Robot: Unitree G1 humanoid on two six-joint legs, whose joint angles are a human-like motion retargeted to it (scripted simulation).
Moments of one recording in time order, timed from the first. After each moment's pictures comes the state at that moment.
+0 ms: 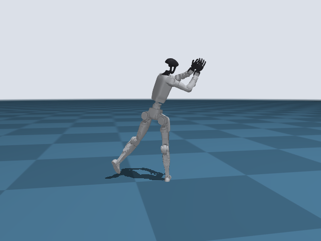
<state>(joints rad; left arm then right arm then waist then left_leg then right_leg) -1.89 0.10 -0.70 0.54 -0.42 -0.23 0.46 -1.35 -0.81 0.25 0.04 0.14 -0.15 -0.74 -0.48 0.13 0.12 0.15 0.16 -0.08 0.39 0.32 -0.26 -0.04 -0.17 0.54 -0.07 -0.15 0.22</state>
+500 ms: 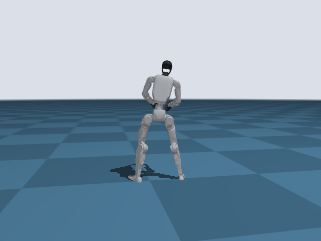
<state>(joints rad) -0.58 0.30 -0.65 0.54 -0.25 -0.10 0.27 -0.41 -0.28 0.47 0.34 0.48 -0.09 -0.25 -0.20 0.15 0.18 -0.01 0.27 0.58 0.09 -0.15 -0.11 -0.05 -0.31 -0.20 0.05 -0.18 0.21</state>
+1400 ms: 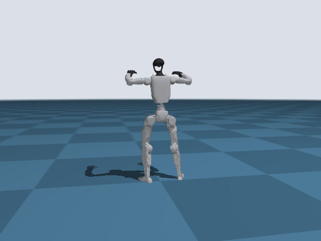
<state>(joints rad) 0.09 1.57 0.50 -0.14 -0.05 -0.30 0.13 0.33 -1.43 -0.71 -0.19 0.01 -0.20 -0.07 -0.01 -0.09 0.01 -0.02 0.19 0.43 0.27 -0.27 -0.18 0.09 -0.26 -0.47 0.04 -0.24 0.13</state>
